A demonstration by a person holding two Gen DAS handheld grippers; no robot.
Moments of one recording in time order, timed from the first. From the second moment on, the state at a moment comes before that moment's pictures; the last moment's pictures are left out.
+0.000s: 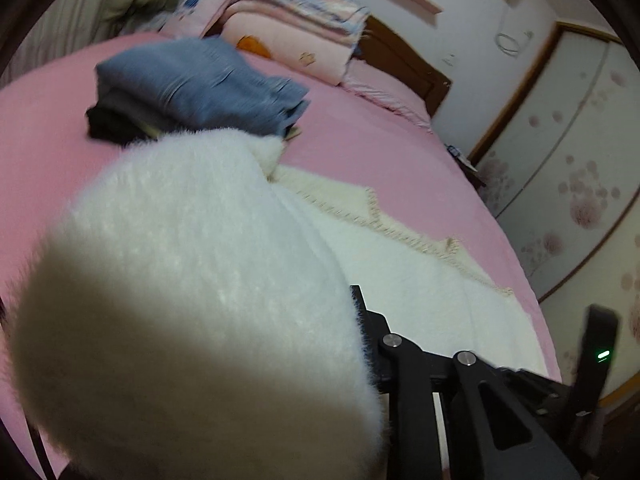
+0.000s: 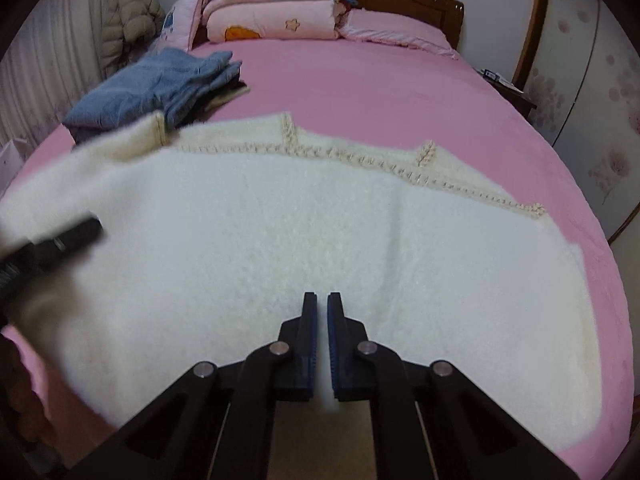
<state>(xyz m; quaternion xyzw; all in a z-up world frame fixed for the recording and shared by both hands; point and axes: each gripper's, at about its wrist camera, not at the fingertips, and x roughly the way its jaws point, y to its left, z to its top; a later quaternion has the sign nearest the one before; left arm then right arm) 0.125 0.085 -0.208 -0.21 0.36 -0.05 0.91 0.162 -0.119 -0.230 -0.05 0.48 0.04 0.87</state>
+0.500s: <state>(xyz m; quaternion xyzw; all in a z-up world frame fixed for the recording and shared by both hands) 0.134 -0.041 -0.122 -0.07 0.28 -0.16 0.94 0.155 -0.166 -0.247 0.09 0.46 0.10 0.87</state>
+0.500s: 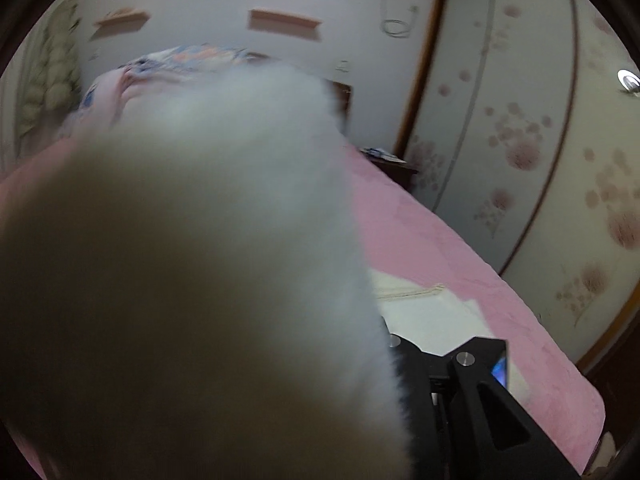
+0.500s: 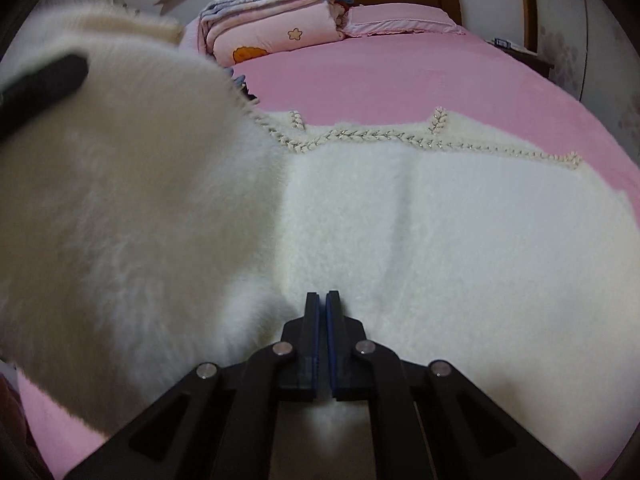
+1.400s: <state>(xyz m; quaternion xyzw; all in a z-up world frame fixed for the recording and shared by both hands) 0.124 -0.262 -0.224 0.21 0.34 -0.31 0.86 0.037 -0.378 -0.218 0.21 0.53 -0.10 0.82</state>
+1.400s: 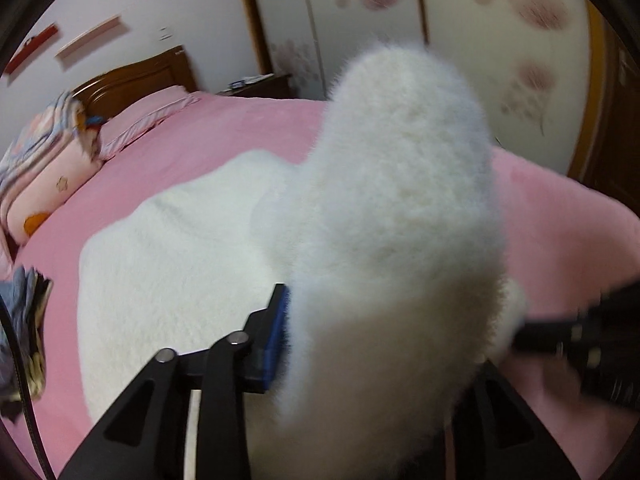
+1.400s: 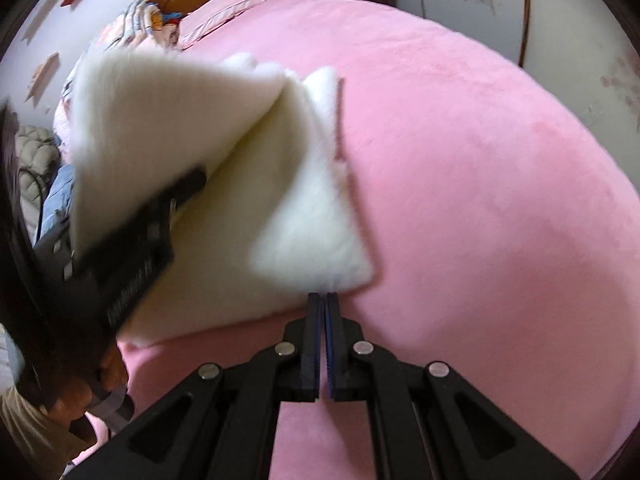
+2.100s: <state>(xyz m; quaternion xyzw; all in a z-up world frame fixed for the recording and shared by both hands) 0.148 -0.101 -0.150 0.01 0.48 -0.19 0.85 0.096 -0.371 -0.110 0.23 0.50 0.01 0.84</state>
